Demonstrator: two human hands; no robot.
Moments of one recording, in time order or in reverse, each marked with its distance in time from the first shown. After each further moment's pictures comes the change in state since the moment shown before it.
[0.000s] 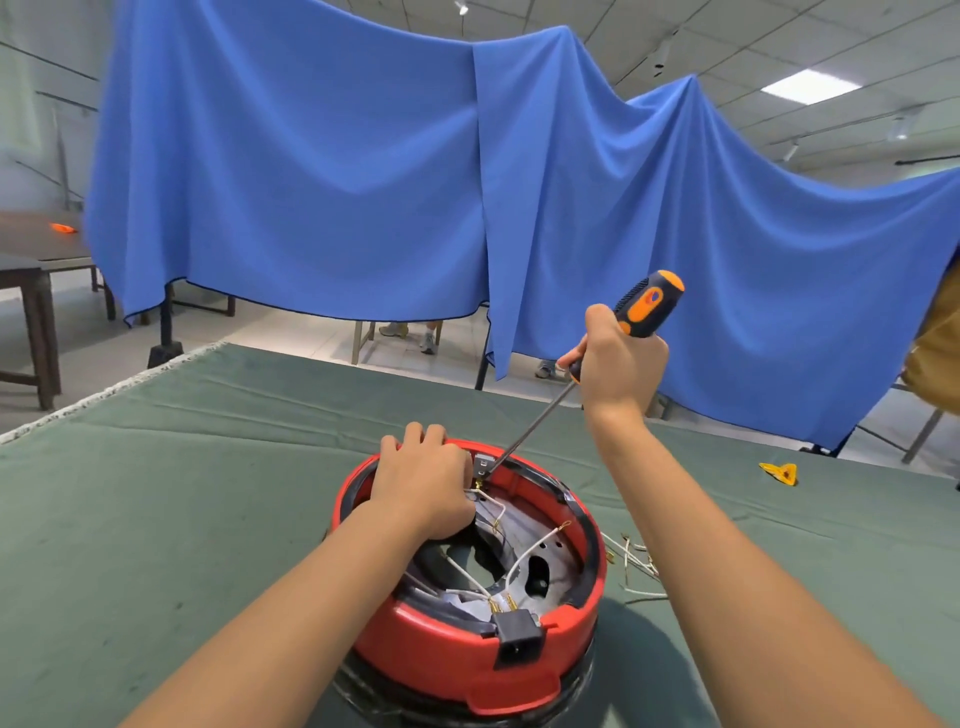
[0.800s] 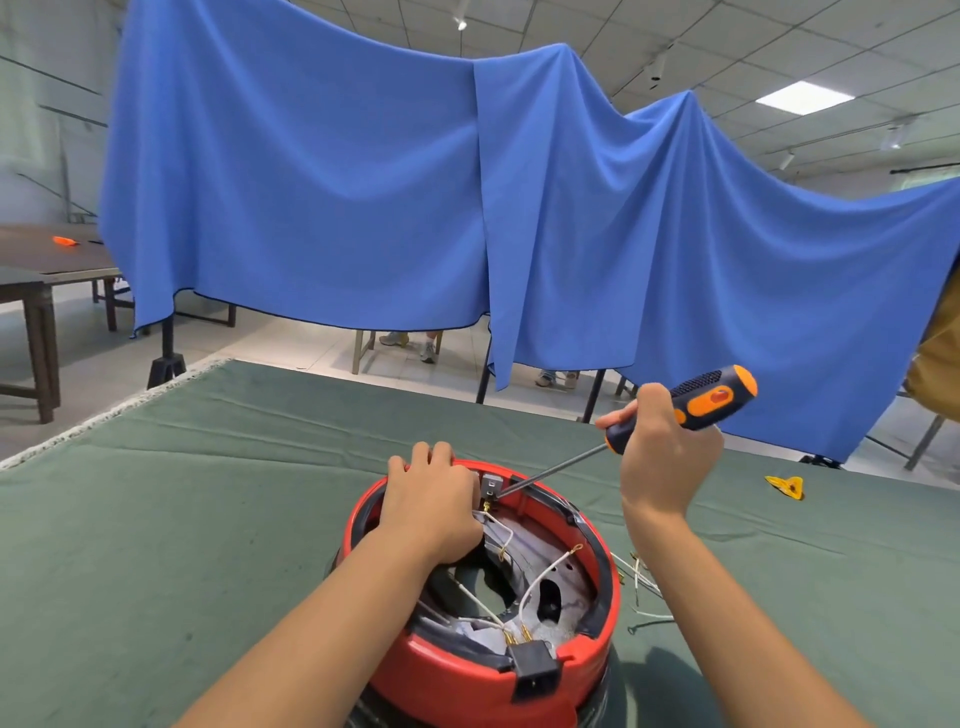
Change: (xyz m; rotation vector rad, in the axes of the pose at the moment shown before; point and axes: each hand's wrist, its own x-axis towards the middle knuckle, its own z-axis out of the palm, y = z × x) left_hand 0.000 0.000 -0.002 -0.008 0.013 0.003; right_hand -0.028 0.017 -0.032 0.140 0.143 -0.104
